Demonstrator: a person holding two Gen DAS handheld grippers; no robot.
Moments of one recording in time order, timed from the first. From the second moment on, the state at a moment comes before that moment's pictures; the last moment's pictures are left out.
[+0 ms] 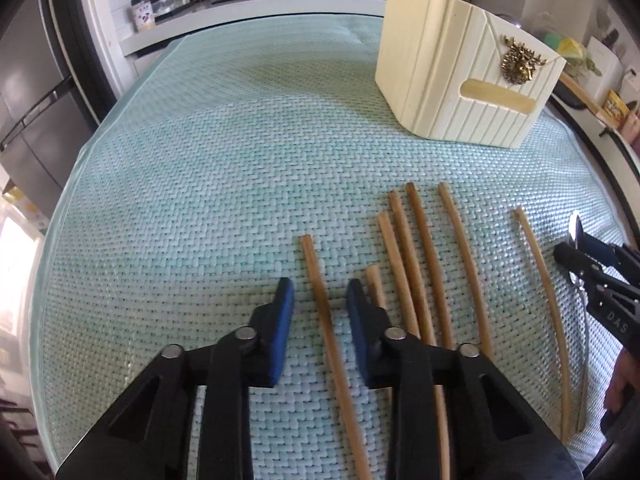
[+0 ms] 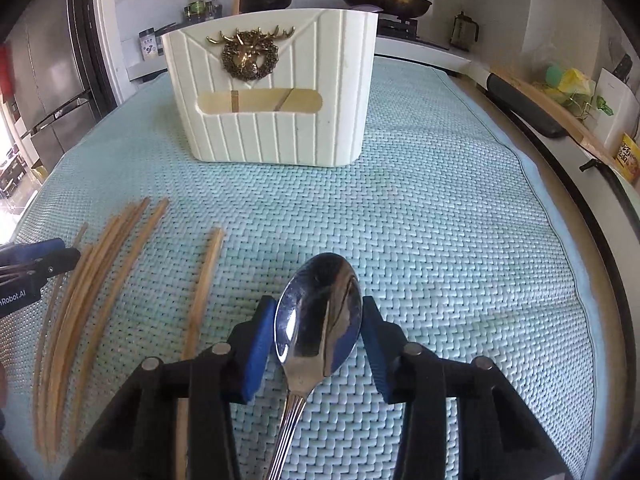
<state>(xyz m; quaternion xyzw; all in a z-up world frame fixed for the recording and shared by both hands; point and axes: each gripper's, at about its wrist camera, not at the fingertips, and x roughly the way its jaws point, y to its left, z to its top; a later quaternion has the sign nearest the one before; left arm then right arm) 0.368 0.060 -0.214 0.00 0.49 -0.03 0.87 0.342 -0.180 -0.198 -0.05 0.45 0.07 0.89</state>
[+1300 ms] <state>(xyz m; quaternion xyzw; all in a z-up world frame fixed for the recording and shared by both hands) 0.296 0.111 -0.042 -0.11 0.30 -0.10 0.94 0.234 -0.209 -0.032 -0.03 0.25 0.20 0.95</state>
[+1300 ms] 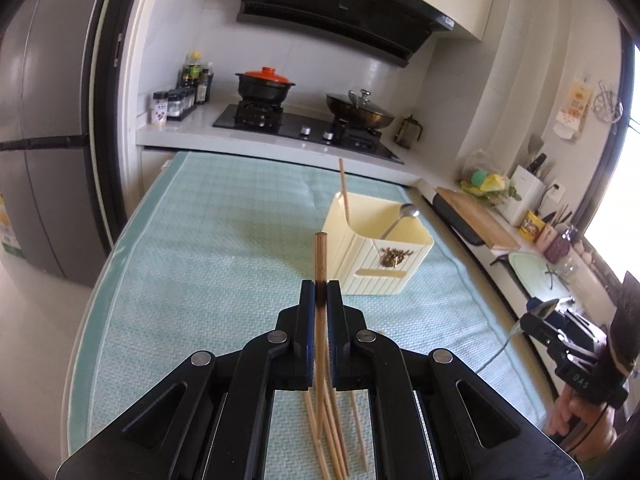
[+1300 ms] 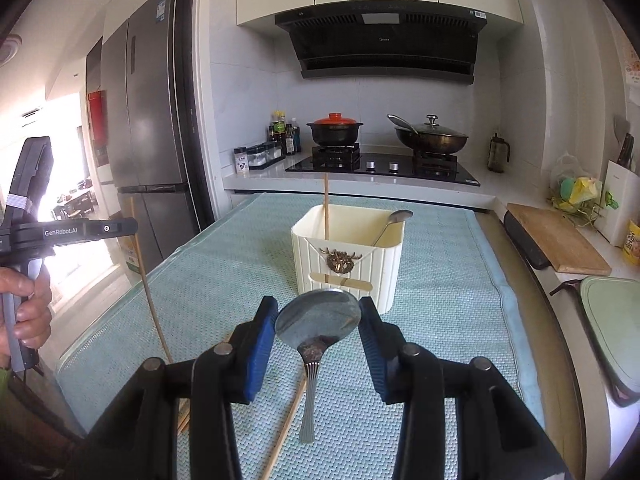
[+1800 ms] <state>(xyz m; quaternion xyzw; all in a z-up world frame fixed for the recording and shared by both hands) 0.318 0.100 0.010 -0.10 0.27 -0.14 0.95 0.254 -0.217 0.007 -0.04 0.23 0.21 0.95</state>
